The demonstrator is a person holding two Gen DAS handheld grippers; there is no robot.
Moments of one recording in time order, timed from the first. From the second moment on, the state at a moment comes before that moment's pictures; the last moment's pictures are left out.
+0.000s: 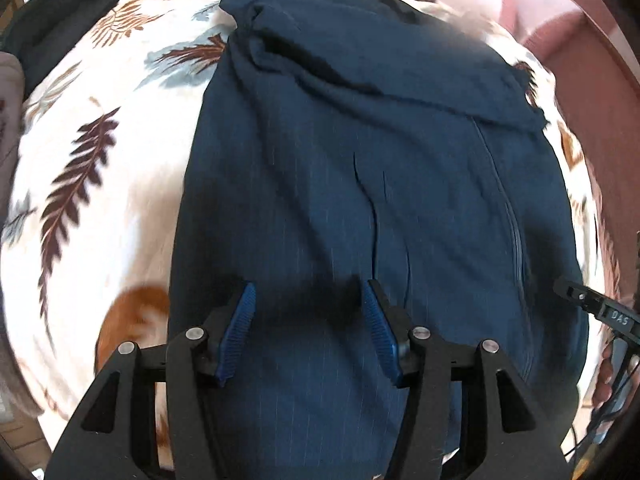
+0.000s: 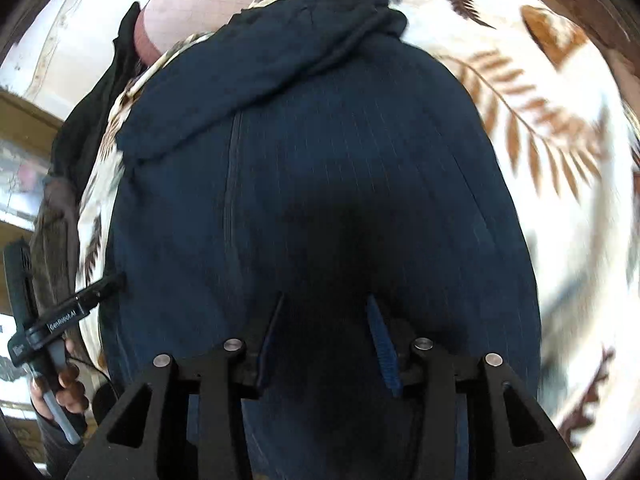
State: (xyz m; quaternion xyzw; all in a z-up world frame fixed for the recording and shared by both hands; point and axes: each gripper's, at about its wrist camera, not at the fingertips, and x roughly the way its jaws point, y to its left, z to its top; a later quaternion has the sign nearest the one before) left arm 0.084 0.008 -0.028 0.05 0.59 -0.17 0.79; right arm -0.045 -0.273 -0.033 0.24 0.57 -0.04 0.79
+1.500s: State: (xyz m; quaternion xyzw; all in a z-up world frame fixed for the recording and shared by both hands) left arm 0.023 0.102 -0.041 -0.06 0.67 -0.24 0.70; right arm -0.126 -0.306 -0.036 0.30 0.52 0.09 0.80
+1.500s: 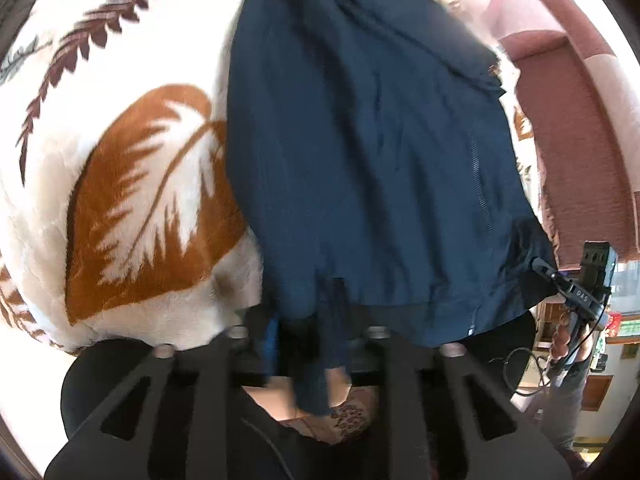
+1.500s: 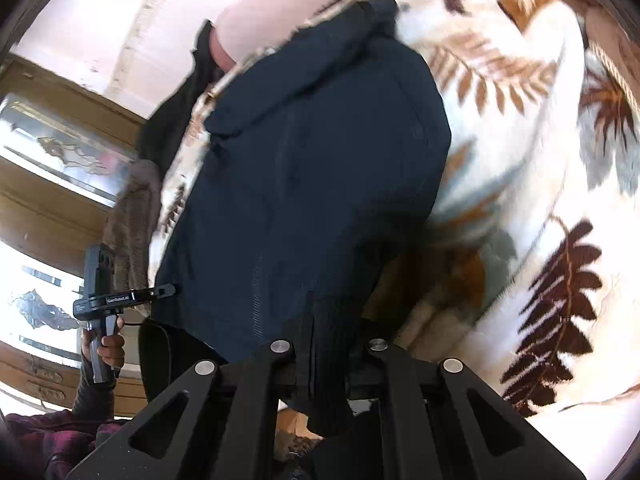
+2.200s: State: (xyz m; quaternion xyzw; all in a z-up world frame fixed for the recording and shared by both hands) left arm 0.095 0.094 0.038 -0.22 0.59 -0.29 0.72; right arm -0.079 -0.331 0.043 0.37 0.35 0.15 0.84
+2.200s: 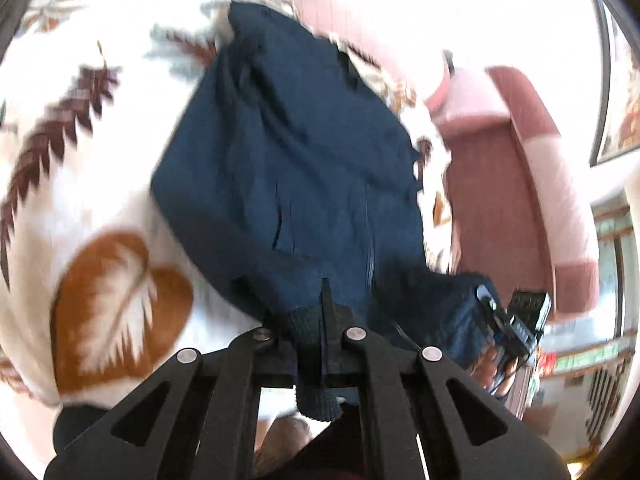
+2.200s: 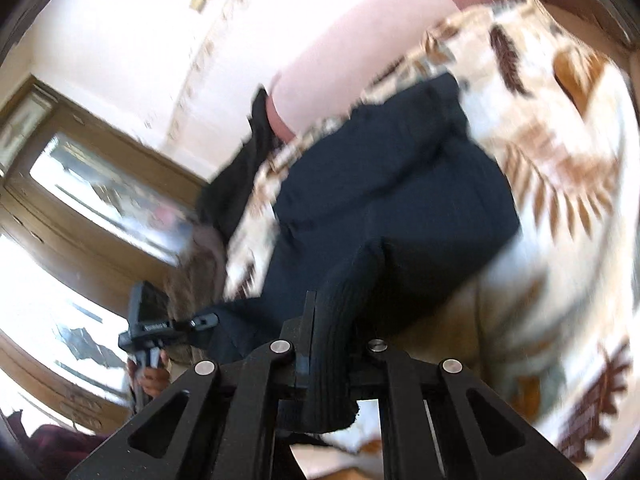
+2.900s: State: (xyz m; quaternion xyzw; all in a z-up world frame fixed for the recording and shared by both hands) left arm 0.345 0.057 0.016 -0.32 0.56 -0.21 0.74; right arm 0.158 -0.421 0.010 0.52 0.28 0.06 0.81
